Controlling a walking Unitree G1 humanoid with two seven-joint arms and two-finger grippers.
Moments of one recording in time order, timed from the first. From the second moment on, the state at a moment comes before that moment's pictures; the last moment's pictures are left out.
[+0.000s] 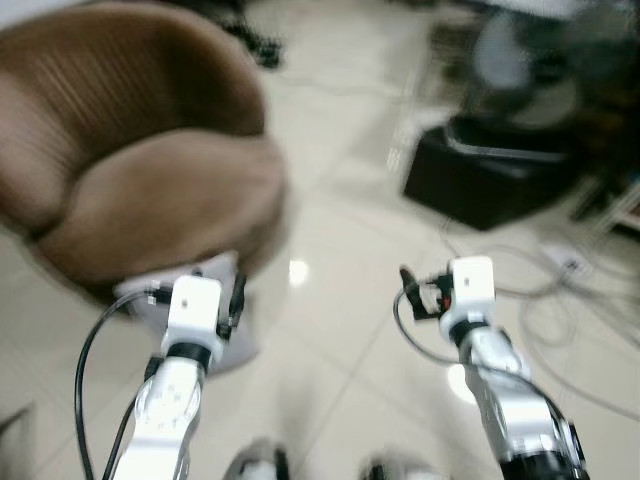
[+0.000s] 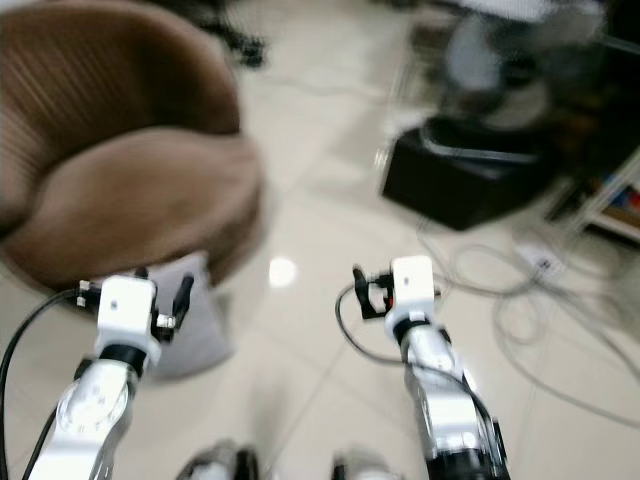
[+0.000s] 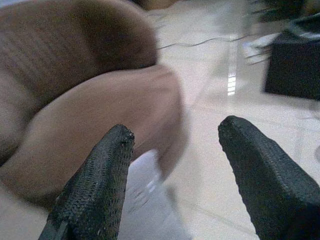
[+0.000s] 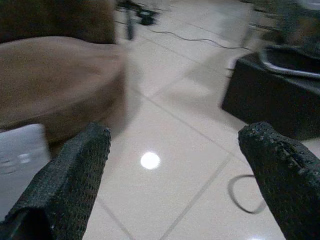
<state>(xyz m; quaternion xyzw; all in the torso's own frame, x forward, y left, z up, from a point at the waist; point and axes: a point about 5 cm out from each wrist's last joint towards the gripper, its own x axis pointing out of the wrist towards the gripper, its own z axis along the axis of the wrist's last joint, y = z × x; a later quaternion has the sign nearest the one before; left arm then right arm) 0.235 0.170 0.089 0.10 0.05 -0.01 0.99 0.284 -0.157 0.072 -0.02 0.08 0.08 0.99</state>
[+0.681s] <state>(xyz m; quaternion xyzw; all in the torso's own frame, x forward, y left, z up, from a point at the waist) 0.235 0.170 0.093 0.10 0.03 0.01 0.99 0.284 -0.152 0.071 -0.02 0.08 0.10 0.99</state>
